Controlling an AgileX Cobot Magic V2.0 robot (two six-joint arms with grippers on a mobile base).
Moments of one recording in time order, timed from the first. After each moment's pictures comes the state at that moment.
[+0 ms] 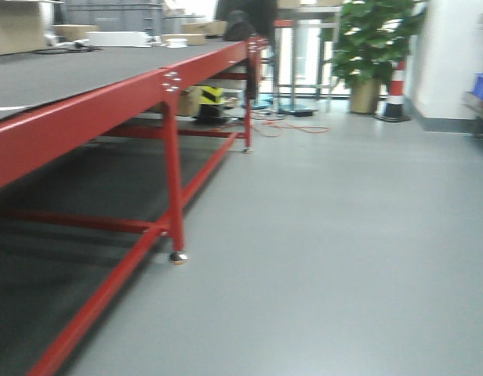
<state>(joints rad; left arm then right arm) 0.18 0.97 -1.37 -0.22 0.93 0.25 0.06 1.08 -1.47 0.12 0.89 -0.11</state>
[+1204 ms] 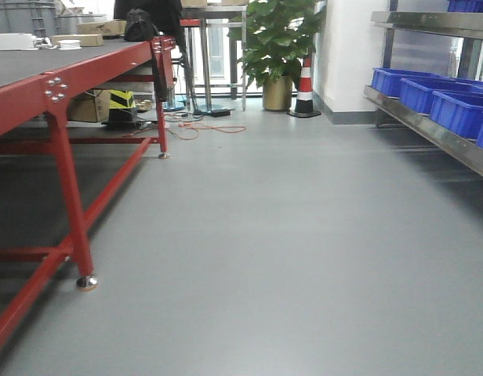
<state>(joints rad) 0.18 0.96 -1.37 -0.22 0.93 0.25 0.06 1.08 -1.47 0.12 0.89 -0.11</state>
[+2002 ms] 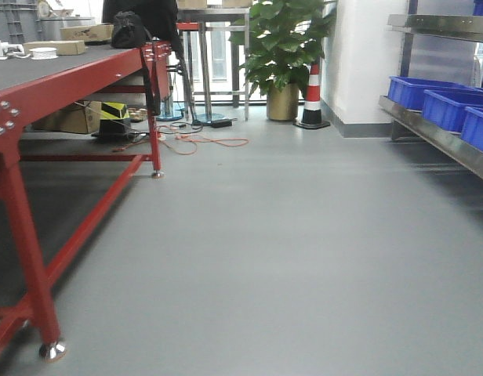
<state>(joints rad) 0.18 0.96 -1.37 -0.22 0.93 0.25 0.06 1.08 -1.47 0.12 0.88 -0.11</state>
